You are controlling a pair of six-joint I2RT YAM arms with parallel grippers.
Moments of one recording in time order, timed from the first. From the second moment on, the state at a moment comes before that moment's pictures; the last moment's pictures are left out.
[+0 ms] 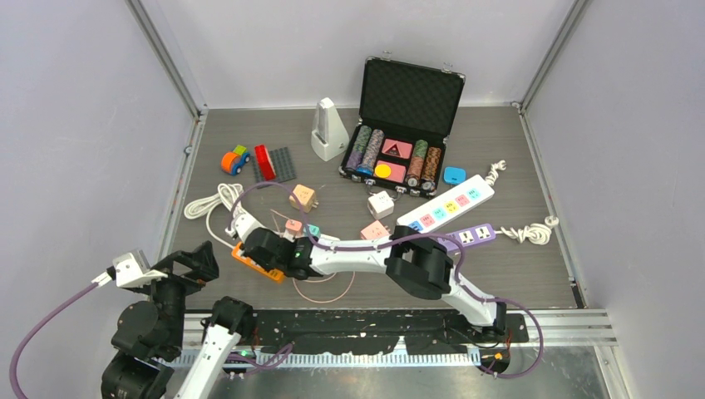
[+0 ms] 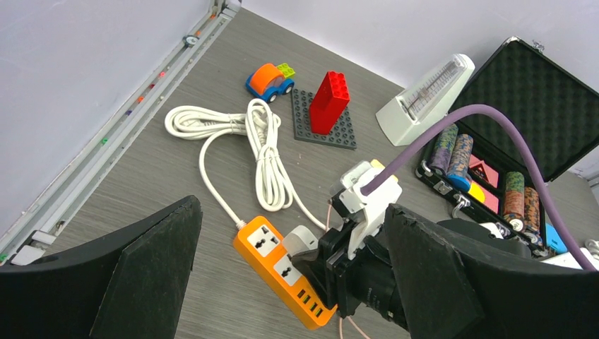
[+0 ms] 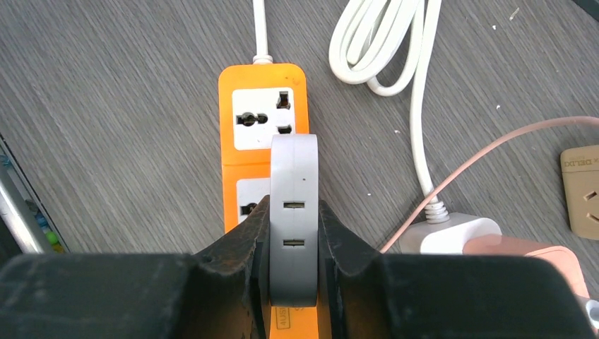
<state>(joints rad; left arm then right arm) -0.36 0.01 0.94 -1.02 -0.56 -0.42 1.33 2.28 1.75 -0.09 0.29 0.15</state>
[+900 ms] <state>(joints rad) -0.36 0.01 0.94 -1.02 -0.56 -0.42 1.33 2.30 1.71 0.01 0.29 0.12</state>
